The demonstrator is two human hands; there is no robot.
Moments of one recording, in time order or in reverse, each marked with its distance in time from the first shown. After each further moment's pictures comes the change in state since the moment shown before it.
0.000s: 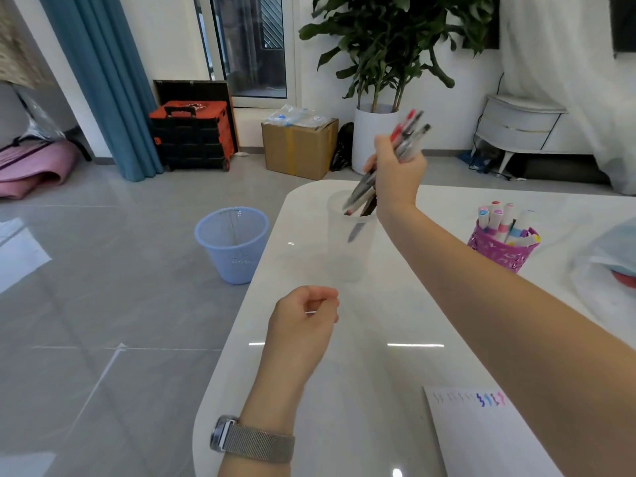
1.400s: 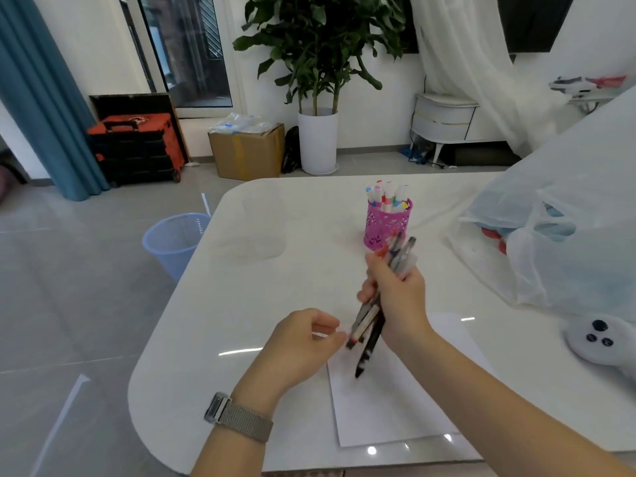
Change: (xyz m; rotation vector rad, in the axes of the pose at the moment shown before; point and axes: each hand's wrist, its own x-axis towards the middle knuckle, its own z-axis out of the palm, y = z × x) left_hand -0.079 -0.020 0.073 0.506 -0.400 0.144; right_hand -0.149 -0.031 -0.201 0.032 0.021 0.337
